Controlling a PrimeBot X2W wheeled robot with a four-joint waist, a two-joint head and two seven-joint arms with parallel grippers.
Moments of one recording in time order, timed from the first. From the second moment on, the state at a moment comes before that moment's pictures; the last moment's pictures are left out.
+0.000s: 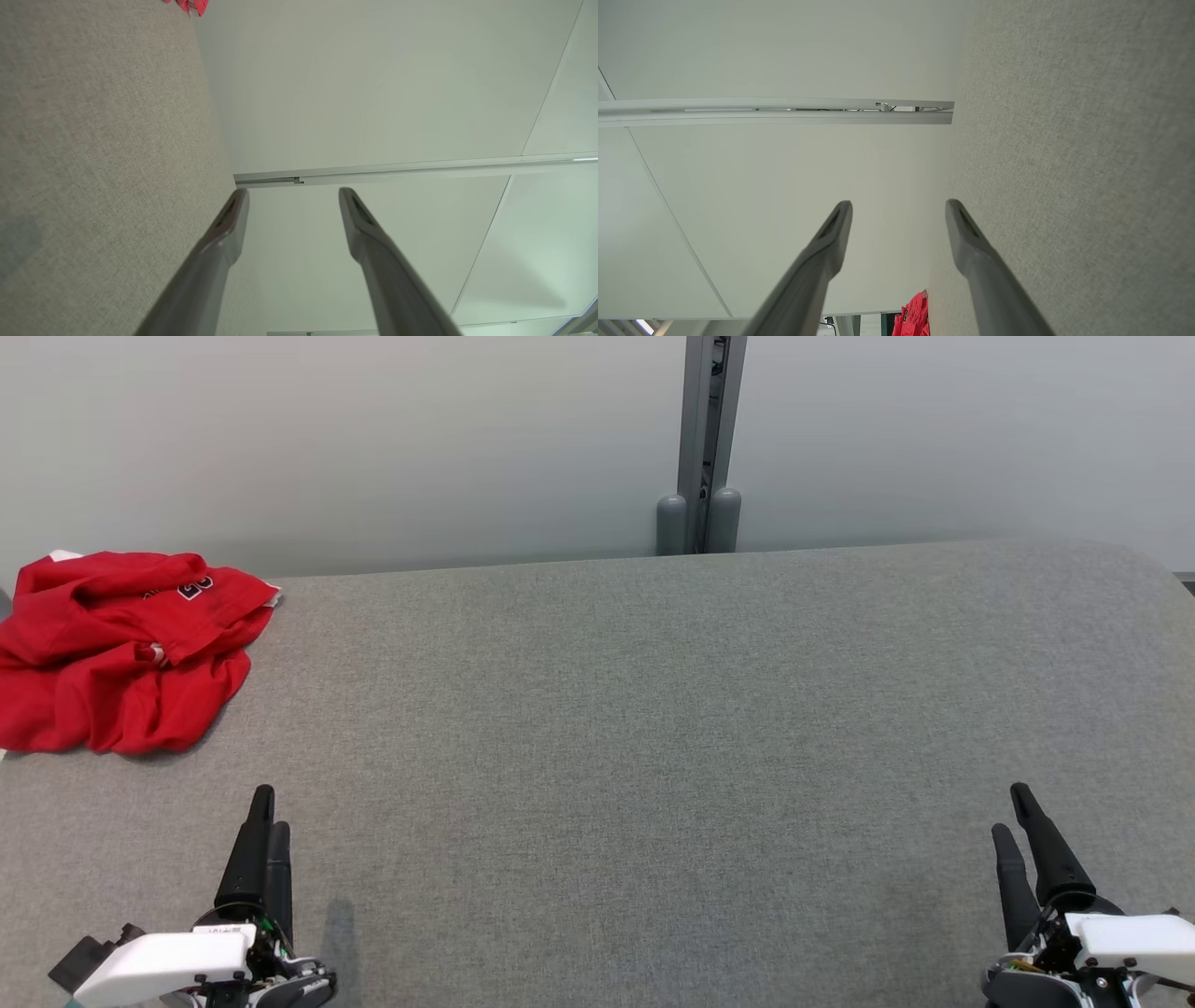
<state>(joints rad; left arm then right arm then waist) -0.05 0.03 0.08 0.28 -1.60 -0.13 0.08 -0.06 -0.03 -0.08 0.28 1.60 0.13 0.08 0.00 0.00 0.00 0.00</state>
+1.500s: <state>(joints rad) 0.01 0.04 -0.02 0.10 -0.82 -0.01 -0.09 -0.03 -0.04 -0.01 0.11 0.90 0.13 -0.09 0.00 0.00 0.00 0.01</state>
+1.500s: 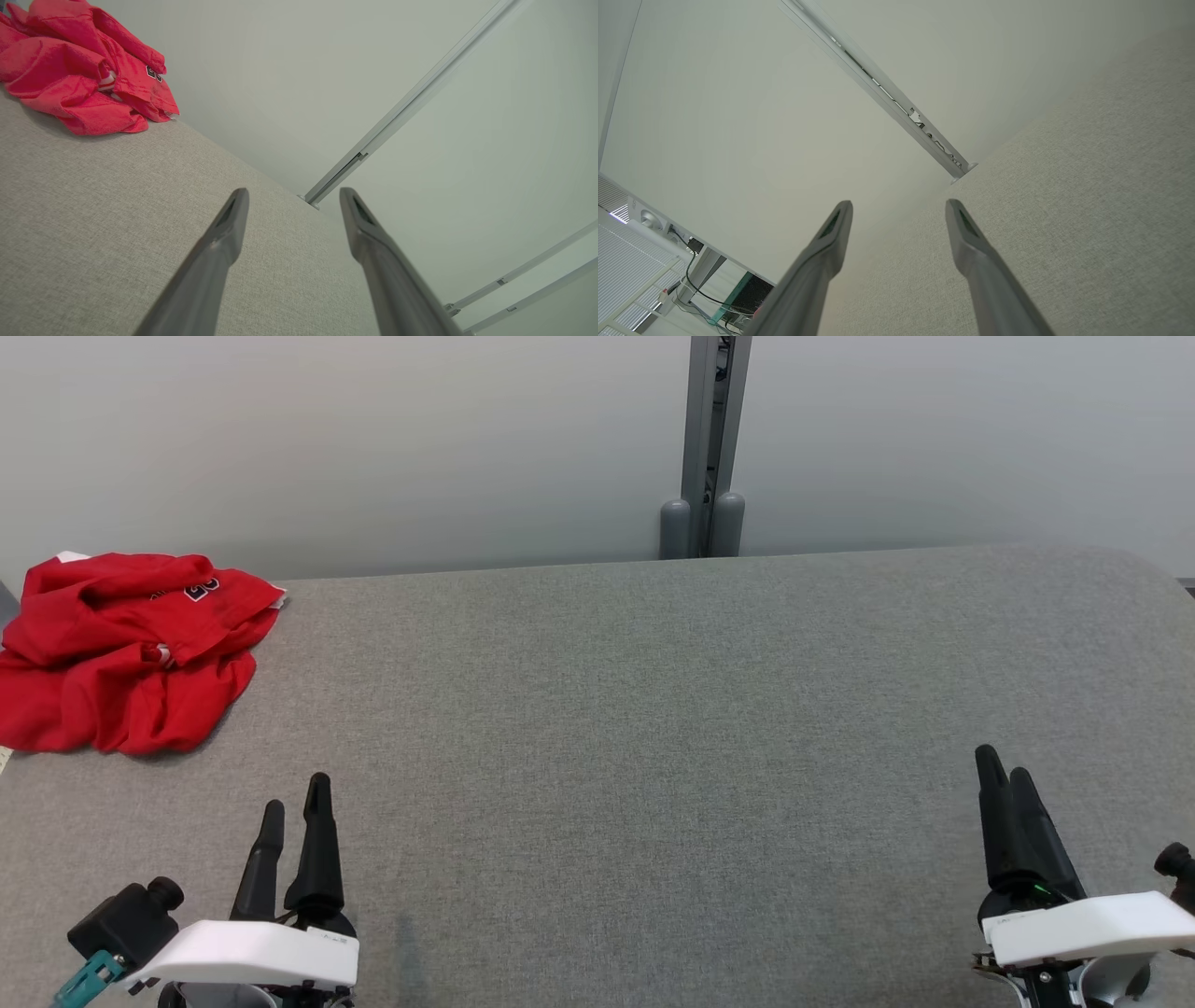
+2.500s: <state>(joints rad) 0.04 0.04 -0.05 0.14 -0.46 0.04 -0.18 -0.03 -0.04 0.05 0.12 0.50 0.13 -0.18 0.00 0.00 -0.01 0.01</state>
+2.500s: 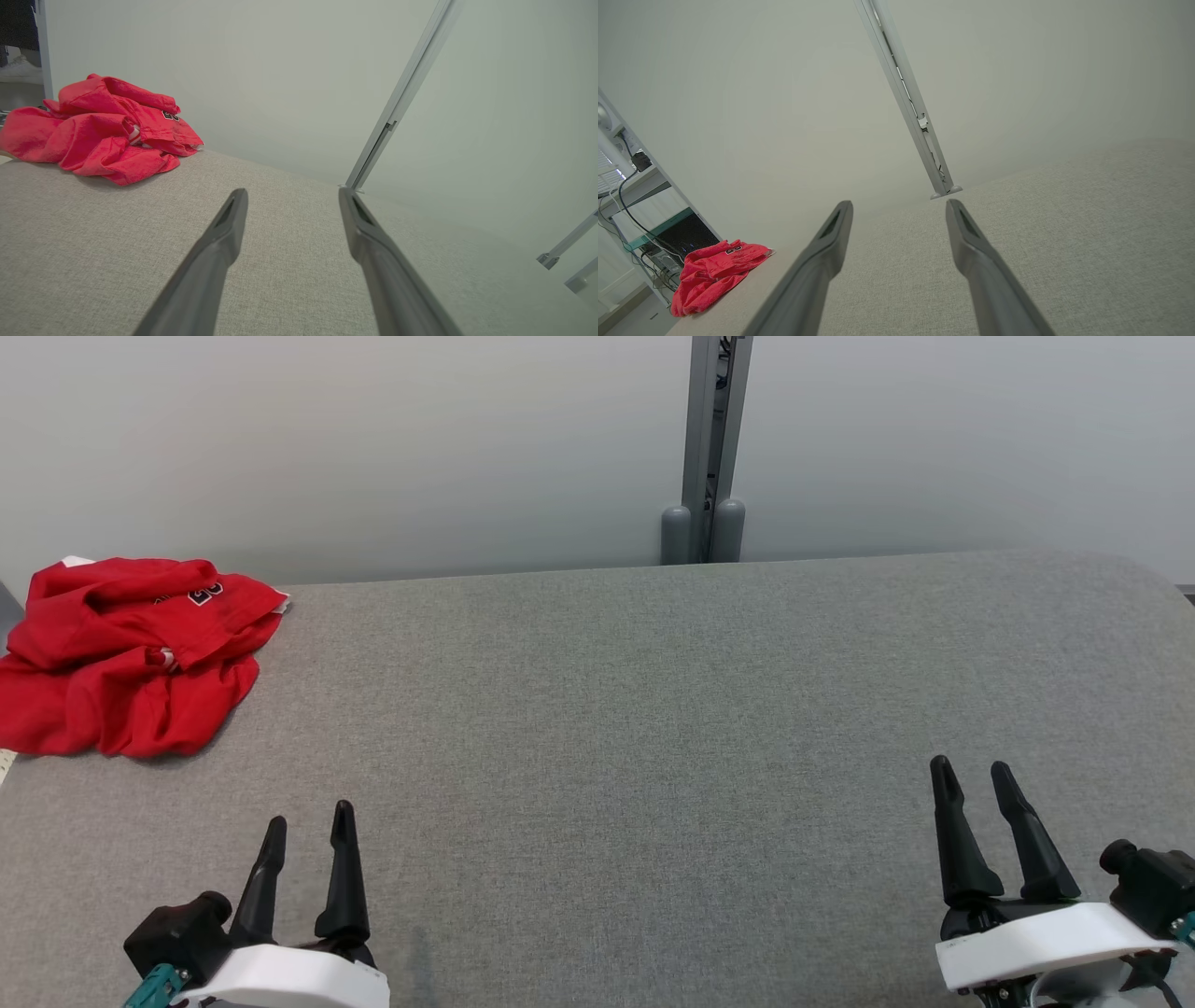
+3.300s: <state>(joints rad) 0.05 0.05 -0.09 0.16 -0.31 0.06 -0.23 -0.03 -0.04 0.08 0.16 0.31 0.13 -0.23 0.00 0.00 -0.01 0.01</state>
